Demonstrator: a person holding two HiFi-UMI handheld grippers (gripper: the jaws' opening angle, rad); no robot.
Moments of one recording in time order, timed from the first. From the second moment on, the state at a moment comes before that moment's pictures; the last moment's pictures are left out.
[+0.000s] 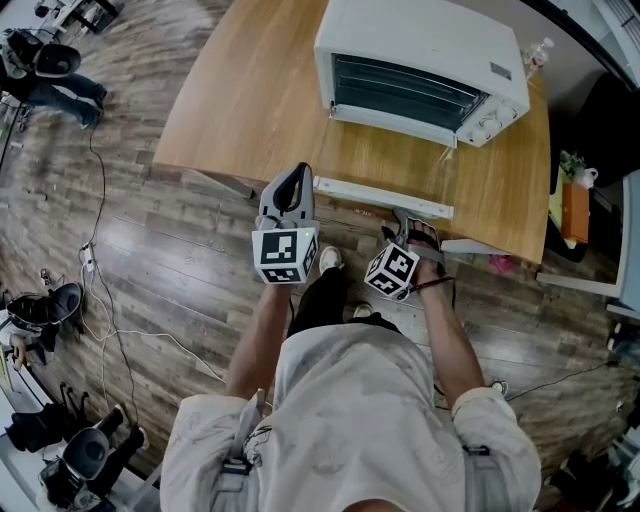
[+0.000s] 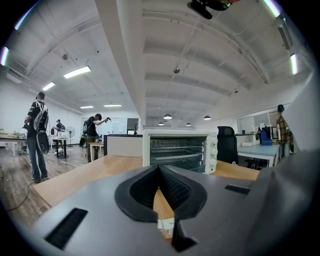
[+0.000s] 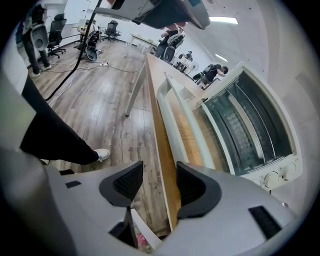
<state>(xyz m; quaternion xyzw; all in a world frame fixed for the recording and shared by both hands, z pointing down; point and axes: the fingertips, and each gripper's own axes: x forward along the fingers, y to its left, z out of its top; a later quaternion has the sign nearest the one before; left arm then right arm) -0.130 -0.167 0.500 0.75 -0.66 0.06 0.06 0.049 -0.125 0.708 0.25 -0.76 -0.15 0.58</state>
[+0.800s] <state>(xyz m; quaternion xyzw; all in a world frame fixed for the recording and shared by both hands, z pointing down) -0.132 -0.169 0.505 0.75 -0.65 0.07 0.06 0.049 -0.122 0.705 0.25 -0.76 -0.13 0.58</state>
